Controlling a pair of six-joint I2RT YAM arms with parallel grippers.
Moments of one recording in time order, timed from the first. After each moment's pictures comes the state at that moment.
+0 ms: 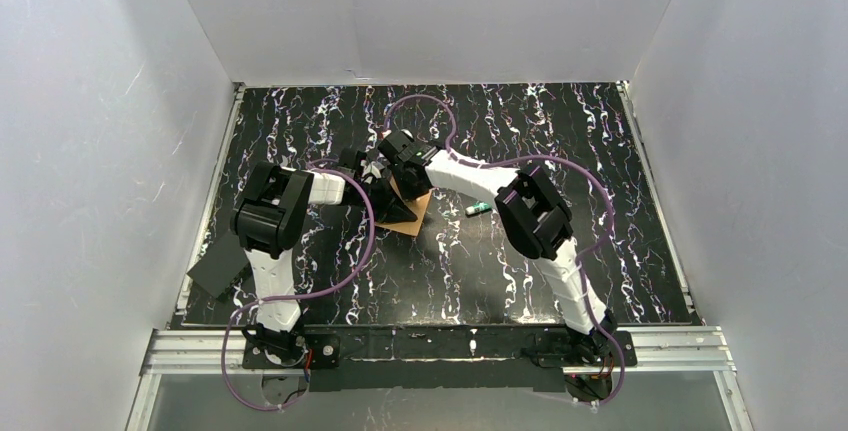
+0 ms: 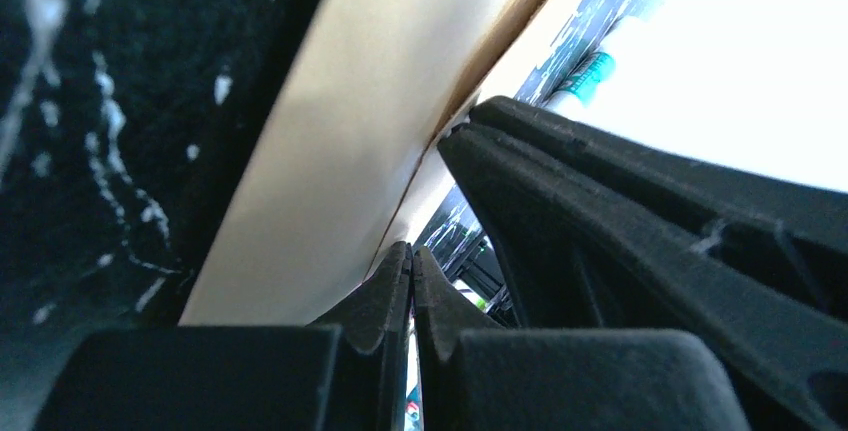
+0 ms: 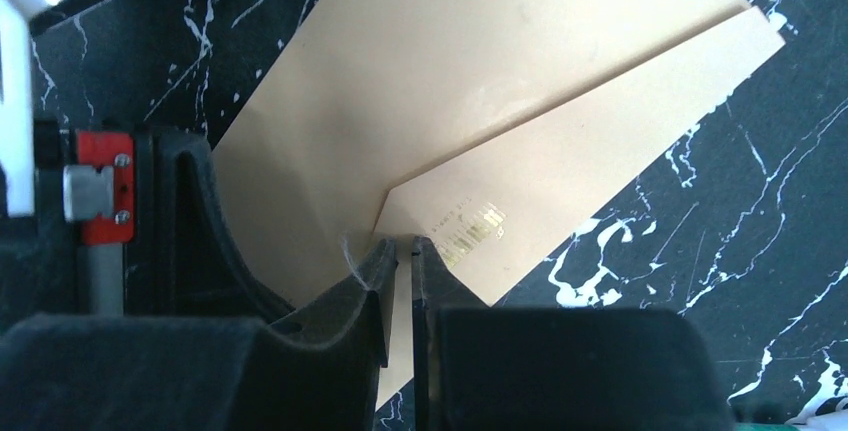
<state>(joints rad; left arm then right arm) -0.32 1.99 0.99 -0.08 0.78 -0.94 0.87 2.26 1.80 -0.63 0.21 0.35</state>
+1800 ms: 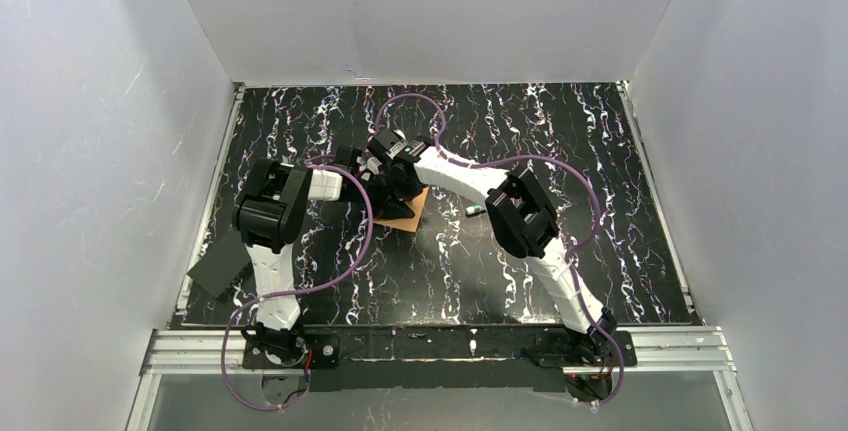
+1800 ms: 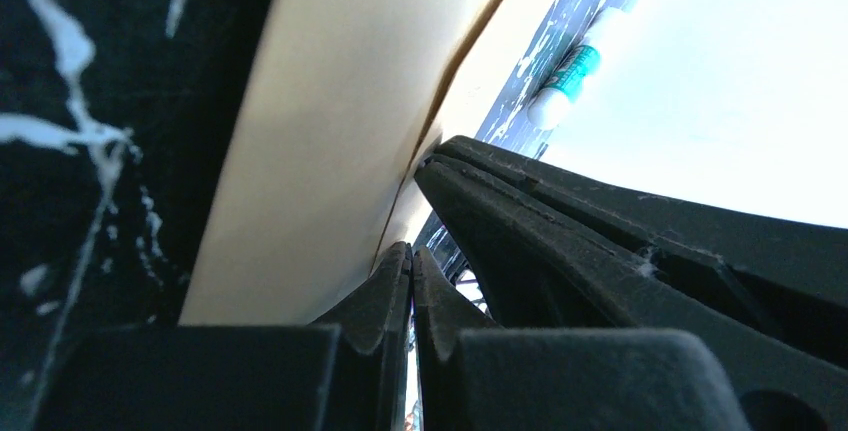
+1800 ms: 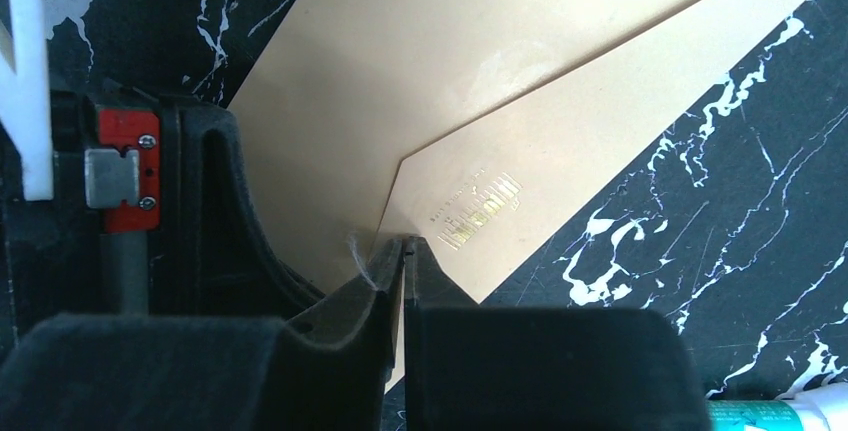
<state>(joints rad) -0.28 2.03 1.02 -0.06 0.85 -0.86 0.89 2.37 2.02 -0.82 0.23 0.37</state>
